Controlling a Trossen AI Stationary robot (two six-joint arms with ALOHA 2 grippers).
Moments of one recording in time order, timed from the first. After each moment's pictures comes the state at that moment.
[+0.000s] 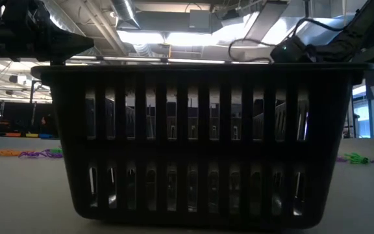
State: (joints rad) left arm -0.07 0.16 0.01 0.31 -0.35 -0.09; right arm -0.56 1.38 0.48 0.40 -0.32 0.05
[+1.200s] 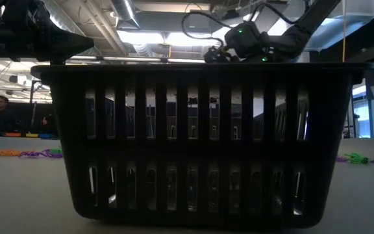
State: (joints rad) left arm -0.07 0.16 0.01 0.31 -0.35 -0.09; right arm -0.30 1.75 0.89 0.44 -0.17 -0.09
